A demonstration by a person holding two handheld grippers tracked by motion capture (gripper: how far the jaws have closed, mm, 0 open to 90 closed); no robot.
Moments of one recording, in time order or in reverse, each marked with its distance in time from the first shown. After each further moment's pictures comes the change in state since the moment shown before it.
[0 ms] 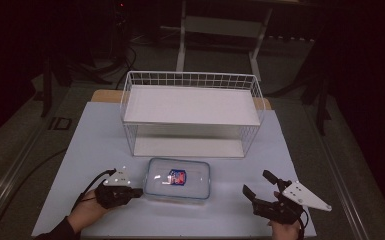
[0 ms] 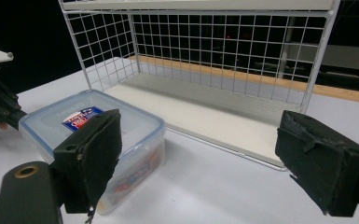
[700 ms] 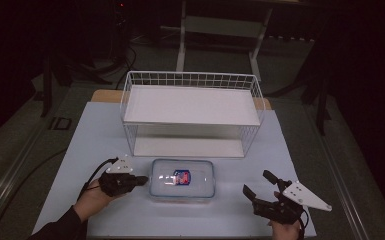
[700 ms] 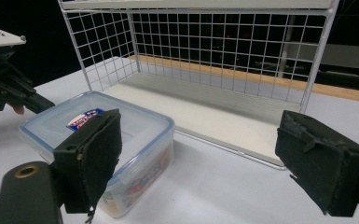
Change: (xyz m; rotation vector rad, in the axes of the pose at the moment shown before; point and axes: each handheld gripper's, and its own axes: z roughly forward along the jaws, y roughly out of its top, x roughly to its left) left arm 0.020 0.021 0.000 -0.064 0.023 -0.022; right arm -0.001 -0.001 0.000 0.000 -0.001 0.003
